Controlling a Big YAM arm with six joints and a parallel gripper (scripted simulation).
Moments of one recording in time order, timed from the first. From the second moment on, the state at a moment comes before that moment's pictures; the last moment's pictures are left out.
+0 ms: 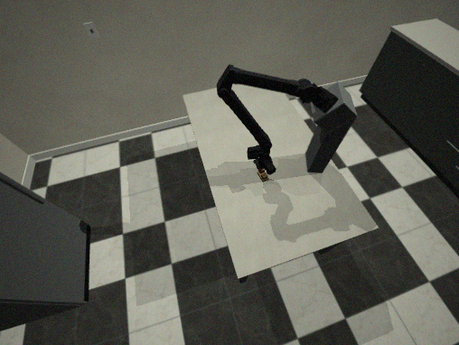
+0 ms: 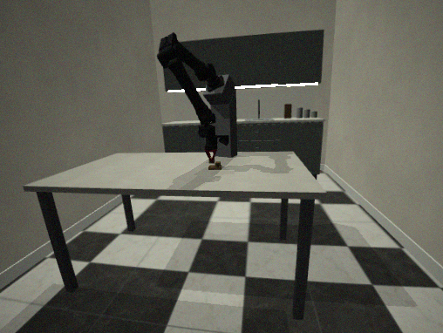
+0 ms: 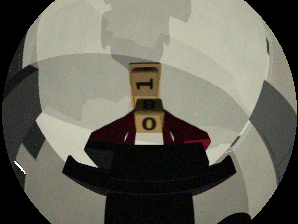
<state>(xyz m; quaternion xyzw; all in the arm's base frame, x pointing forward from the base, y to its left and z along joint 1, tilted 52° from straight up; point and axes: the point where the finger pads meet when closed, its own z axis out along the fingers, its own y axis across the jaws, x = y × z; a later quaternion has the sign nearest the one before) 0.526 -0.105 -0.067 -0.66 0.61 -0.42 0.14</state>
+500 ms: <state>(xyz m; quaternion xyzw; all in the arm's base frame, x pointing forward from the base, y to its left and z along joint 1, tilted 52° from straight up) 0.533 -0.109 -0.075 -0.66 0.61 -0.42 0.14</state>
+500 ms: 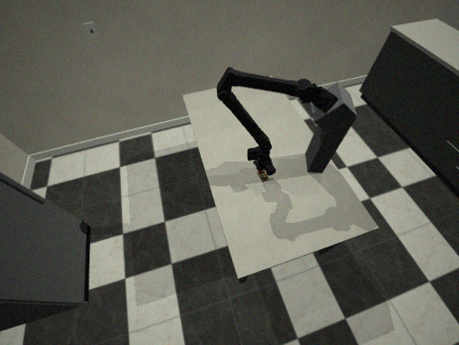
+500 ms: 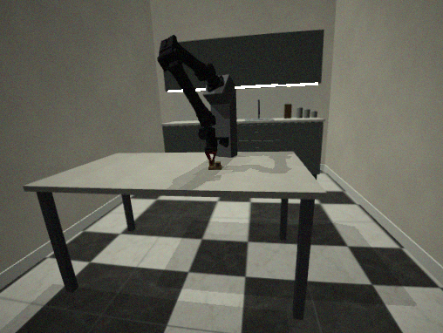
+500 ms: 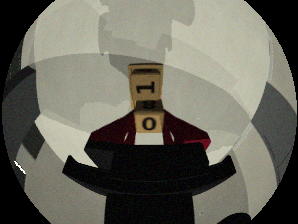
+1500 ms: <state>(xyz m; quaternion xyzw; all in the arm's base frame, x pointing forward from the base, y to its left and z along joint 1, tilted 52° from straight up) 0.536 -0.110 -0.079 -0.66 0.61 -0.42 0.14</state>
